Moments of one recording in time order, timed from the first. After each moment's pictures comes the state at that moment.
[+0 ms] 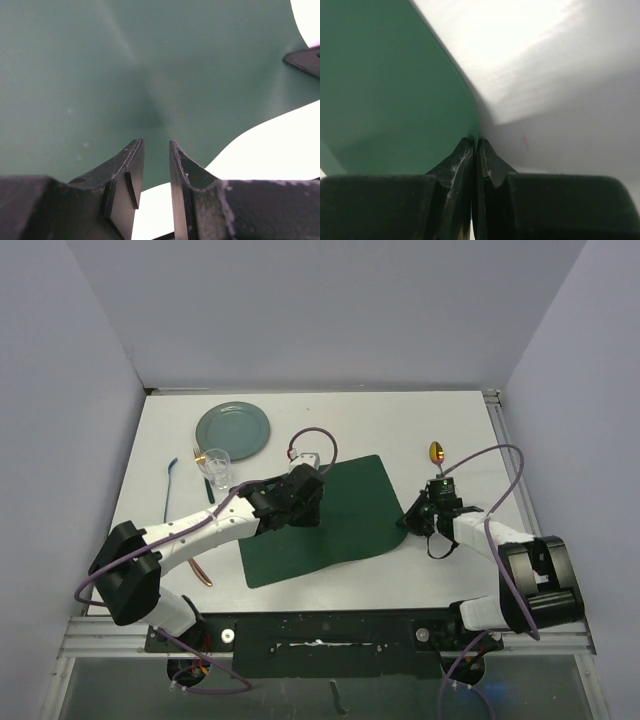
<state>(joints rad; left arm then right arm) -0.90 1.50 1.09 -0.51 -0.25 -0.73 0.17 1.42 0.56 -0.12 -0.18 0.76</state>
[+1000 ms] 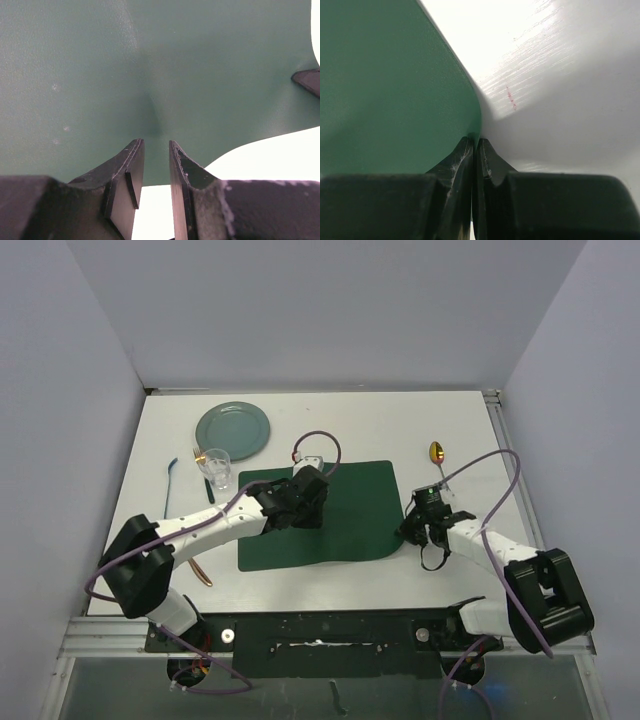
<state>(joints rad) -0.90 1.56 1.09 -0.48 -0.23 -0.73 0.32 1.29 0.52 -0.26 0.06 0.94</state>
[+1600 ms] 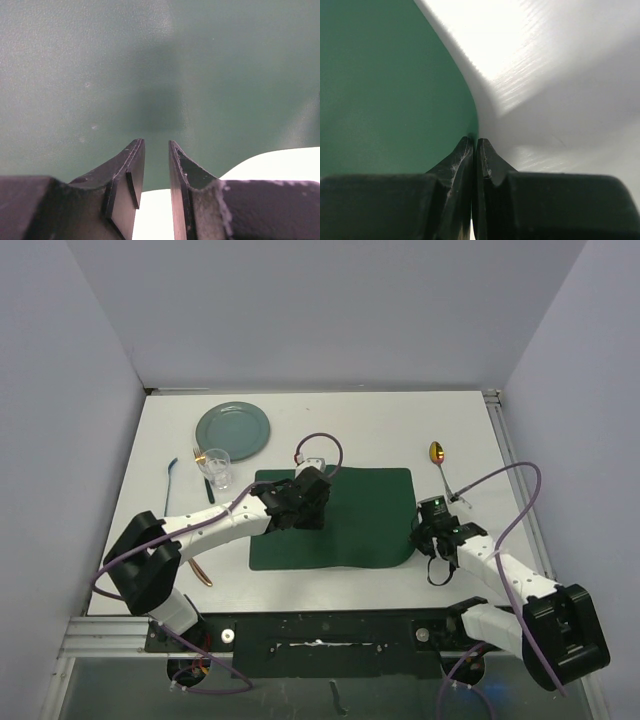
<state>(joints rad) -0.90 1.59 1.09 -0.47 -0.22 -0.73 0.34 1.10 0.47 -0.43 0.21 1.03</state>
